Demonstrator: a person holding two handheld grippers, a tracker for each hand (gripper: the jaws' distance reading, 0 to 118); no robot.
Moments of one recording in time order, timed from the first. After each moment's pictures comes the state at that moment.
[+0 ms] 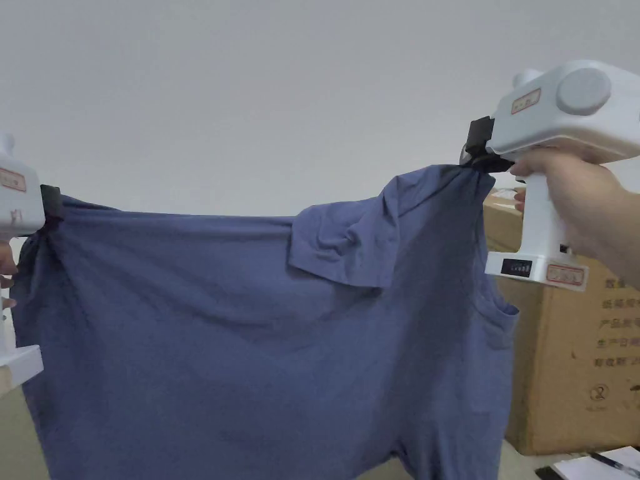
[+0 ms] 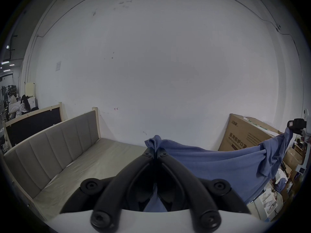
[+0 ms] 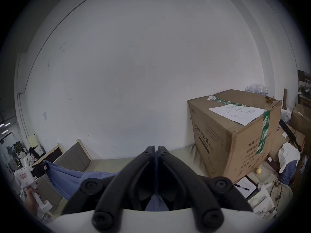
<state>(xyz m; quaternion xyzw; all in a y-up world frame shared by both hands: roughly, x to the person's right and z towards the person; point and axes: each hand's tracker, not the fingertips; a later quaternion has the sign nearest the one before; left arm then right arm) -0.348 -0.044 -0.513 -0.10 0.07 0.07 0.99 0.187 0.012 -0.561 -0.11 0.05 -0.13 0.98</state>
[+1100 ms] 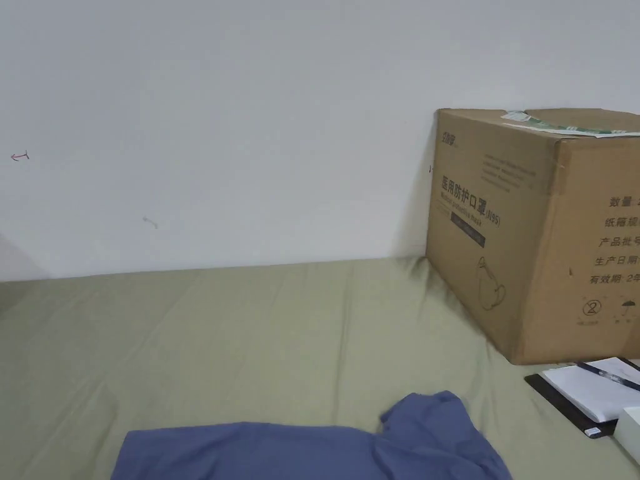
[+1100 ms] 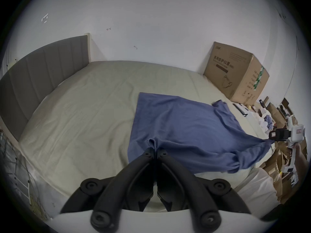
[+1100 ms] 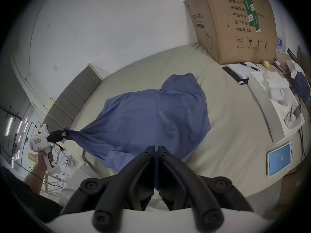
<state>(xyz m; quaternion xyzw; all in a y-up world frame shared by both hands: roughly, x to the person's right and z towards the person) -0.367 -0.349 -0.241 -0.36 -0.02 0.08 0.93 0.225 -0.349 -0.266 -0.41 0.16 -0.13 0.89</state>
